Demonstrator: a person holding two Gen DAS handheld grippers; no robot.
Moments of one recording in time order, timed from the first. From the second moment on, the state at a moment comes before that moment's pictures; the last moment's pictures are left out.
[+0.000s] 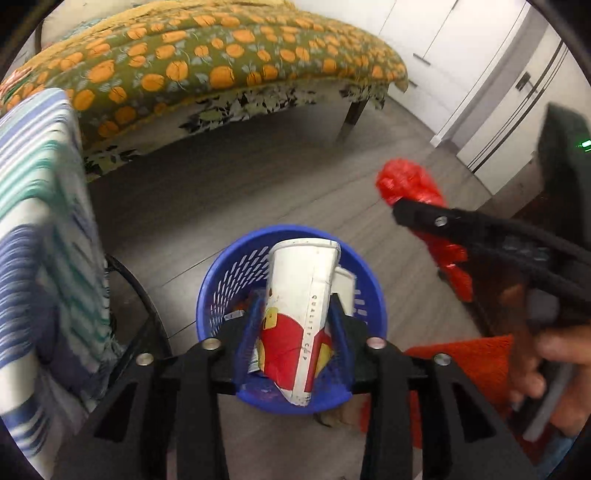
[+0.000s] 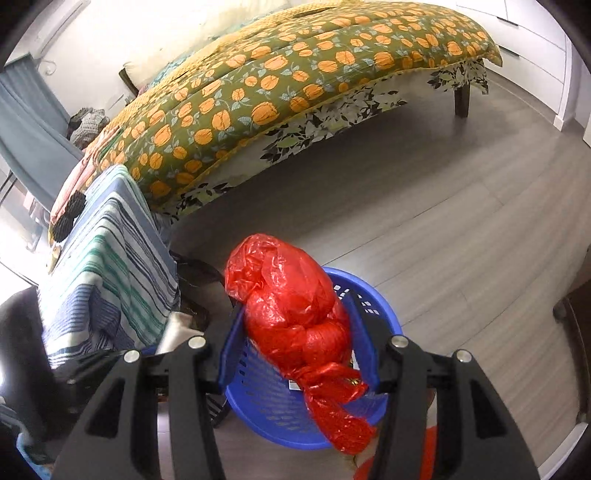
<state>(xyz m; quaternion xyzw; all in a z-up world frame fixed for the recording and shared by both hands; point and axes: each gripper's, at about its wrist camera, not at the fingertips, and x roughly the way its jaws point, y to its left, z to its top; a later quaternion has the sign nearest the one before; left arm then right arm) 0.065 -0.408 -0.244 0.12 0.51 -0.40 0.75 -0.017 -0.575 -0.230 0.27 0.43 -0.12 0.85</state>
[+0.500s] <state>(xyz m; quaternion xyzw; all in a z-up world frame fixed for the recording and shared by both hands) 0.045 -0.362 -0.179 0.10 0.45 -0.42 0.78 -0.016 -0.566 -0.210 0.23 0.41 -0.15 0.87</state>
